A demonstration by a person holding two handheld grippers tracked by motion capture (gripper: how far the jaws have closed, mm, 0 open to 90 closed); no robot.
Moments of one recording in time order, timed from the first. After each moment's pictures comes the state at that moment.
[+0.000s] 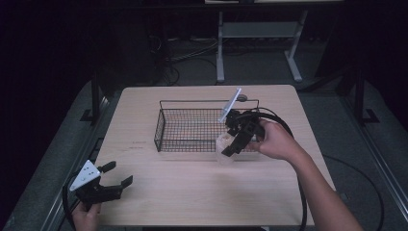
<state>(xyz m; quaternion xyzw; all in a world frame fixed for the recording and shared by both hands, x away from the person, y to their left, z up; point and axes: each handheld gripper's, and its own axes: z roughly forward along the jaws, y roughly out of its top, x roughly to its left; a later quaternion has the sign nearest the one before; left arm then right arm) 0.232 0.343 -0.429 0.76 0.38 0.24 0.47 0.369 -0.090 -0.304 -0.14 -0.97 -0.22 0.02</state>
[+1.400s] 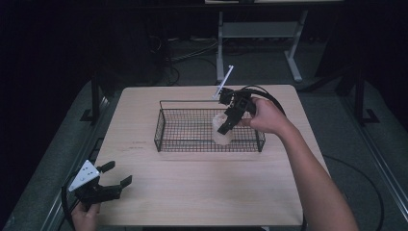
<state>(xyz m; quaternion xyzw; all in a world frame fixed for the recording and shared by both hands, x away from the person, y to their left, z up) 0.231 0.344 -0.428 0.76 0.38 0.24 0.47 0.429 -0.078 -0.288 -0.16 -0.97 -0.20 0.02</state>
